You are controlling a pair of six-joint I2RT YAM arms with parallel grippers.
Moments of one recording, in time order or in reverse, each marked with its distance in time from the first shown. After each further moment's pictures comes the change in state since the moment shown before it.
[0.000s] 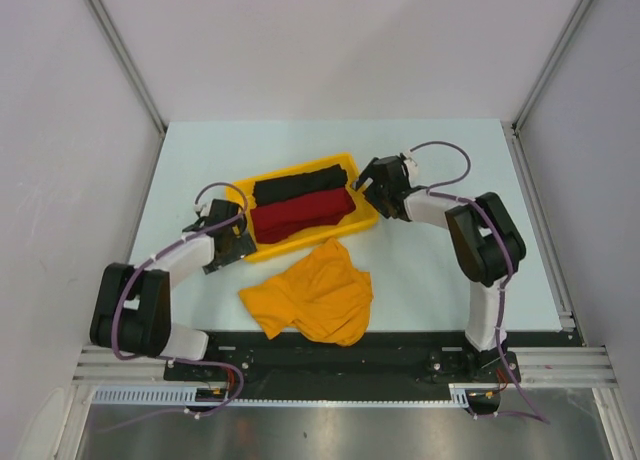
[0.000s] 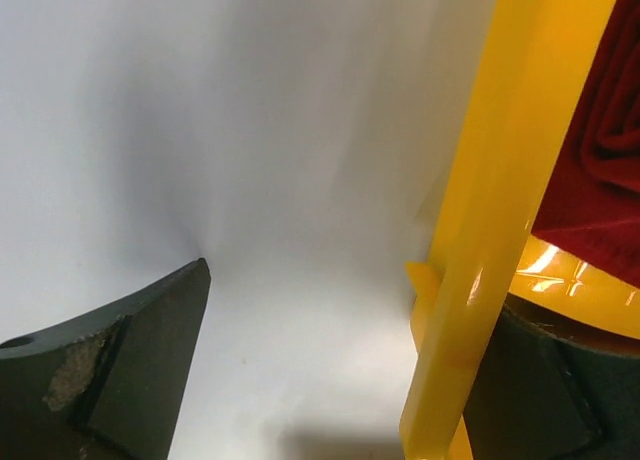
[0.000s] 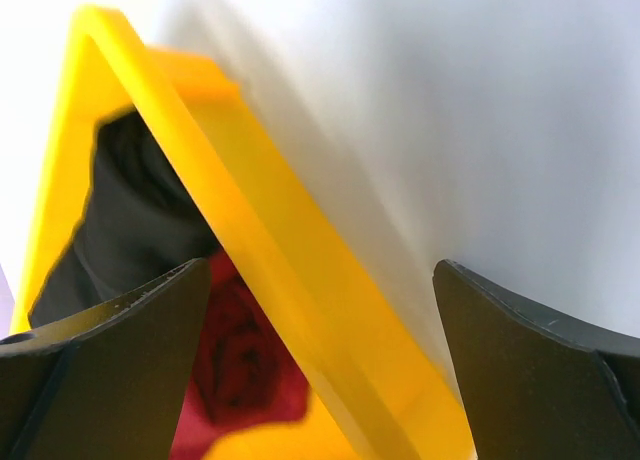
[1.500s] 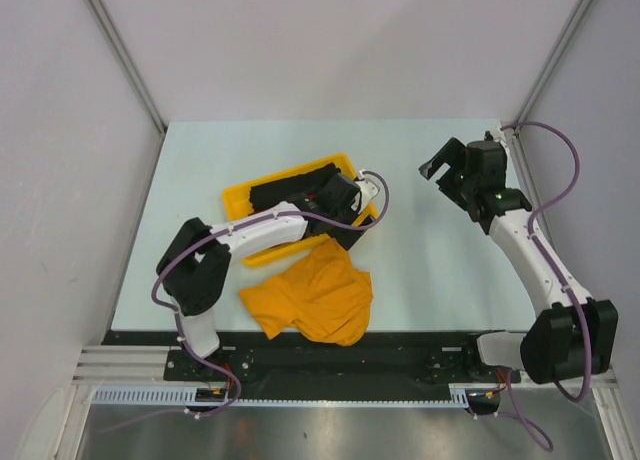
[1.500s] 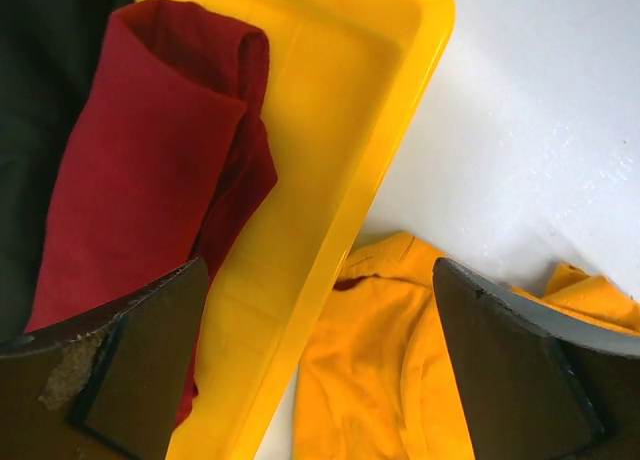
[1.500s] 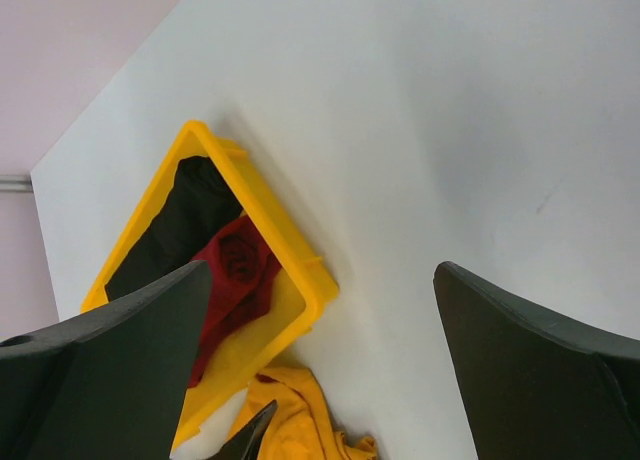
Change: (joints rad) left arm -0.641 0.364 0.612 0.004 0.141 0.675; right arm -0.297 -0.632 -0.056 -0.435 -0.101 -0.287
